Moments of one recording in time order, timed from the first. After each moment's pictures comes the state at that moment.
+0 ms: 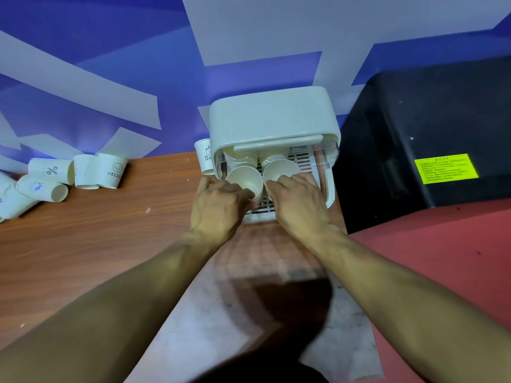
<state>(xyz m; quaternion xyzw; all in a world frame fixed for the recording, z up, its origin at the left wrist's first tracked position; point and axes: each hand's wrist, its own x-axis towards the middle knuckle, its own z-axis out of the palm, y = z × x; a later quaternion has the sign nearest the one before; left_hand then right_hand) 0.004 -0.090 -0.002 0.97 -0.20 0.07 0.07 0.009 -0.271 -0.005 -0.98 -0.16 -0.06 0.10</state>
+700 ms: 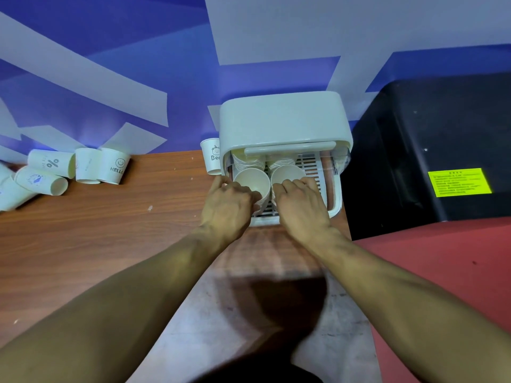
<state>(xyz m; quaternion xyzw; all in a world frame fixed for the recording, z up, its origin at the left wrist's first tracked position) 0.017 -0.092 -0.005 0.98 -0.21 -0.01 0.00 0.020 -0.258 -0.016 -0.98 -0.19 -0.02 -0.01</state>
